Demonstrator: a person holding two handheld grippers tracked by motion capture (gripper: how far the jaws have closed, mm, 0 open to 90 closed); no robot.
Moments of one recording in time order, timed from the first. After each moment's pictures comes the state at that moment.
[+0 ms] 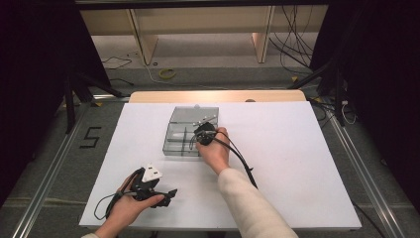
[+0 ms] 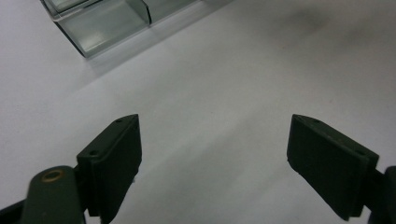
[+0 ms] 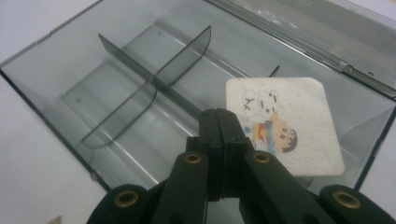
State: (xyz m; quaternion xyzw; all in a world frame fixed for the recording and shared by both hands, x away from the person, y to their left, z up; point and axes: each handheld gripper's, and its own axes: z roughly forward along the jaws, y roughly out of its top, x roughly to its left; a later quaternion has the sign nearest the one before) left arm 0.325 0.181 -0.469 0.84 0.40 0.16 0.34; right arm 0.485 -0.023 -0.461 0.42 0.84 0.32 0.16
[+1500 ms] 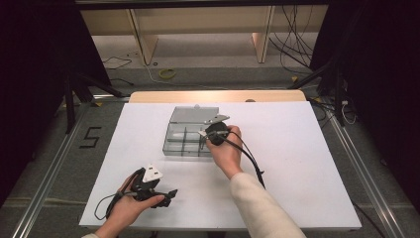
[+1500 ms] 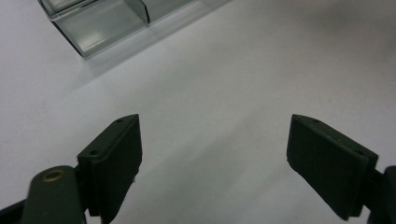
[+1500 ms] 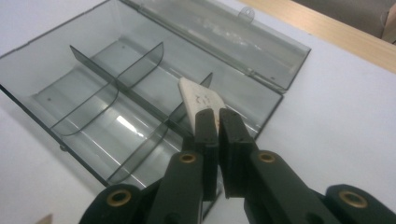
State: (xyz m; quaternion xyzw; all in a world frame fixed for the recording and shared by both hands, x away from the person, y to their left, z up) left arm 0.325 0.180 -0.470 0.84 0.40 0.16 0.34; right arm 0.467 -0.056 -0.437 0.42 0.82 0.33 0.23
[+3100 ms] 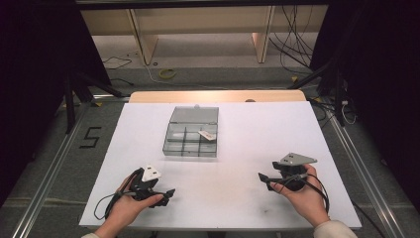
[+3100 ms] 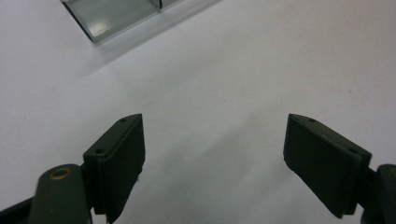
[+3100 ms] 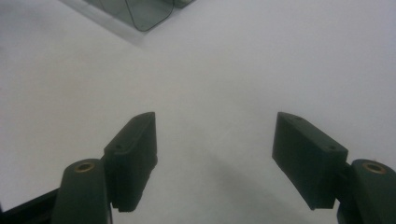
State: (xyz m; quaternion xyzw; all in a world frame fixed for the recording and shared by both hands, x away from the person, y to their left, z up) left arm 0.327 0.185 -0.474 0.84 0.41 0.16 0.32; right arm 0.350 -0.247 -0.459 0.41 0.81 0.39 0.17
